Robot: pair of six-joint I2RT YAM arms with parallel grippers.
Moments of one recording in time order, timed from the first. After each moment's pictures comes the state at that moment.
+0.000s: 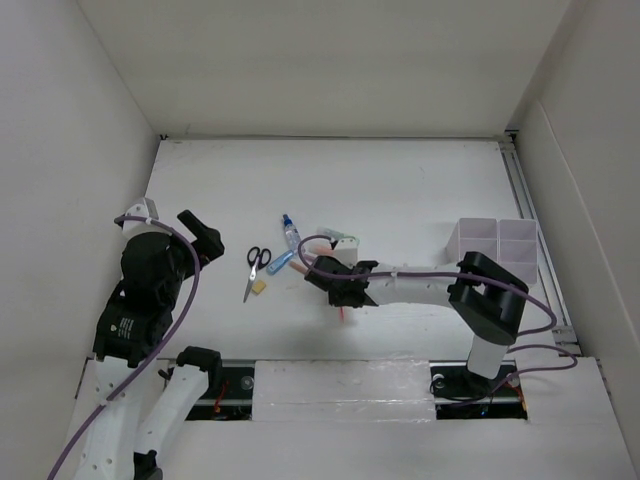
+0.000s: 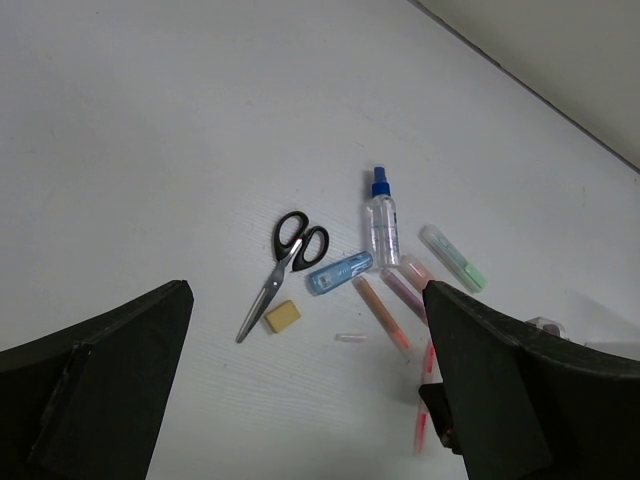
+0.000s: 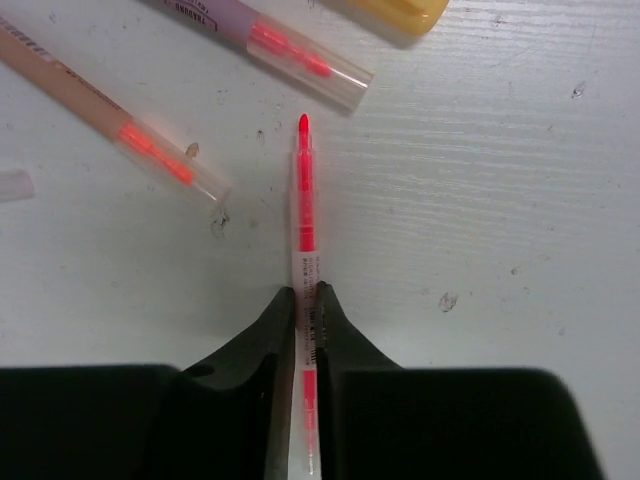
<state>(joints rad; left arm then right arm) -0.21 0.61 1.04 -0.88 -0.26 -0.61 1.08 1.79 1.08 -0.46 0.45 0.93</state>
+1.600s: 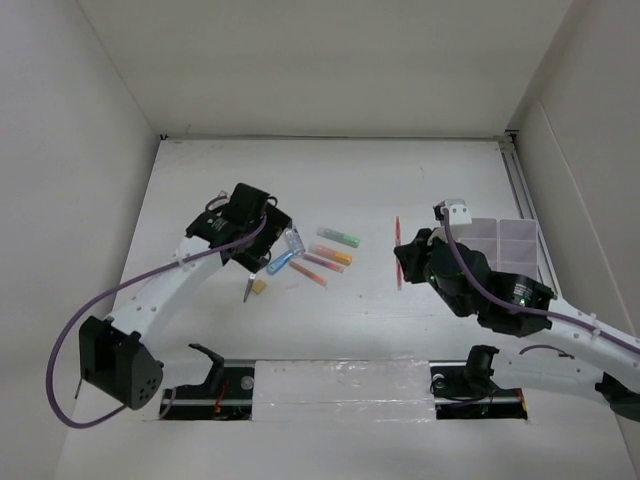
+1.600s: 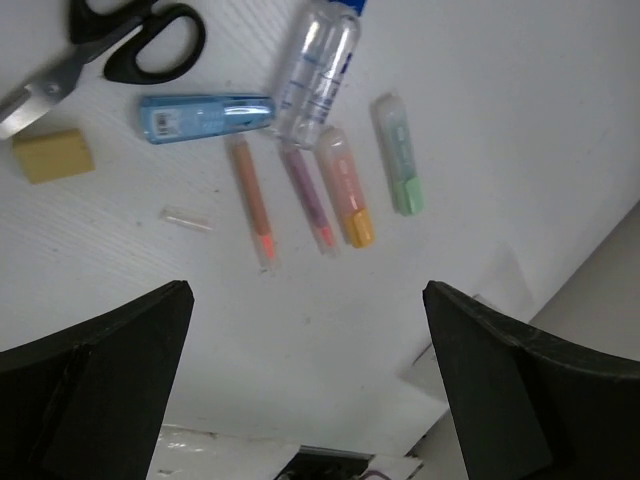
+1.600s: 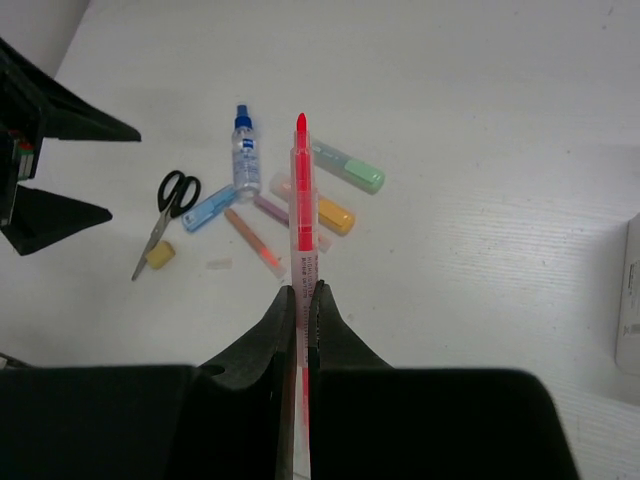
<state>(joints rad) -0.47 1.21 1.06 -0.85 -0.15 -1.34 1.11 0.85 1.03 -0.63 0.71 0.62</state>
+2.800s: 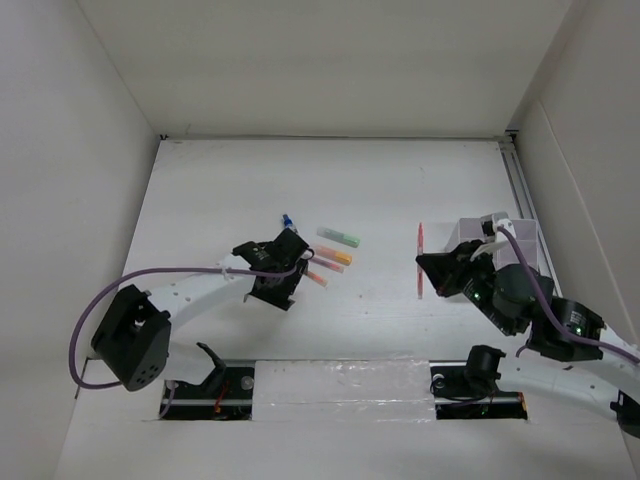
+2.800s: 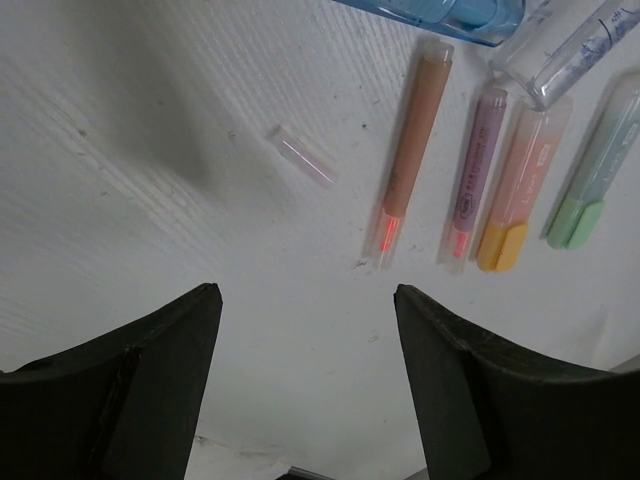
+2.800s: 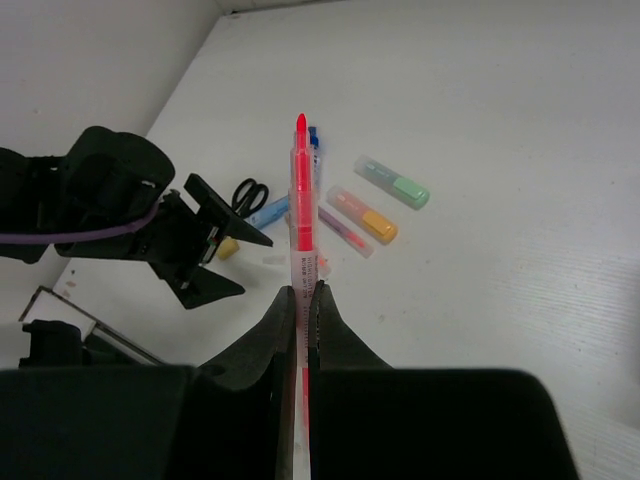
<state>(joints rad) -0.75 1.34 0.84 -0.77 -0.21 -1.85 1.11 0.56 0.94 -0.60 0.59 0.55</state>
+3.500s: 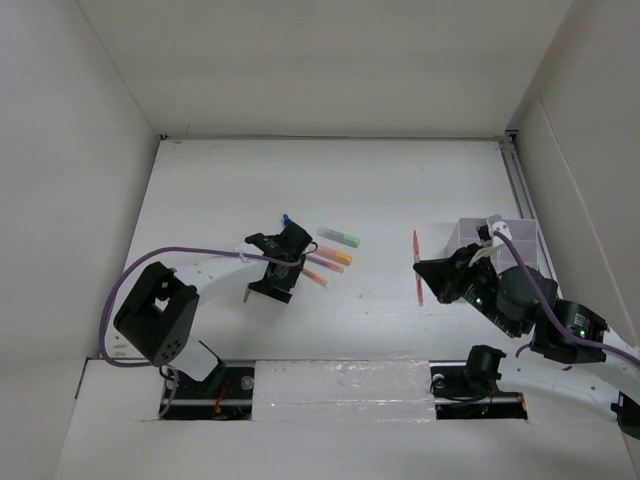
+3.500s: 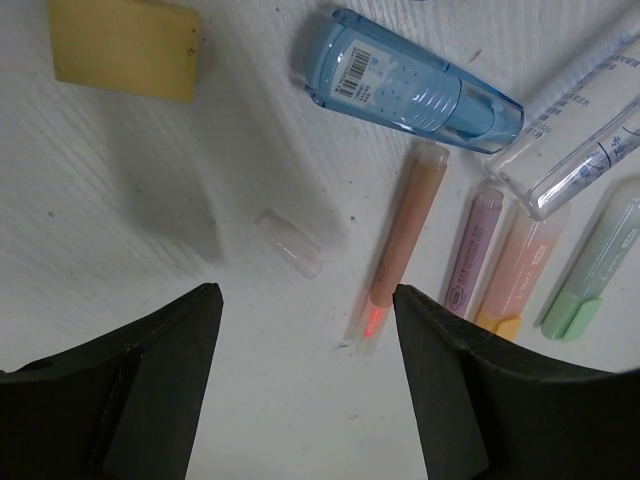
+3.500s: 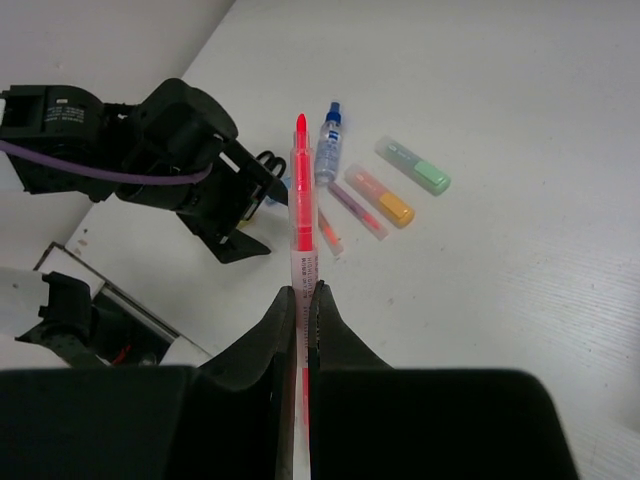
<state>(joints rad) -0.70 1.49 0.88 -0.73 -0.26 -1.88 1.11 0.53 0.93 -0.62 0.50 0.51</state>
